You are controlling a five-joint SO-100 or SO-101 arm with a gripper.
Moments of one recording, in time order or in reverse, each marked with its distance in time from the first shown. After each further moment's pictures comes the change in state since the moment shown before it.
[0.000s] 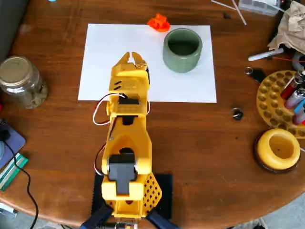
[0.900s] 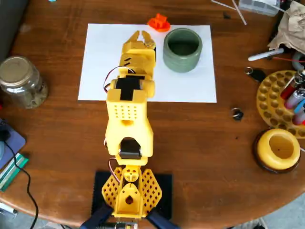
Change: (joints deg) arm 3.5 -51.2 -30.6 -25.7 2.0
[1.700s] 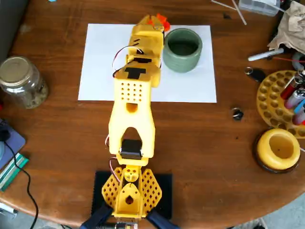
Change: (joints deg) arm 2.7 -17.1 -27.2 10.6 0.0
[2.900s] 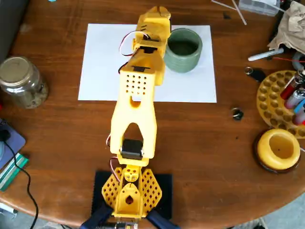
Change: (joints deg) arm 2.0 -9.9 -22.9 15.6 -3.3
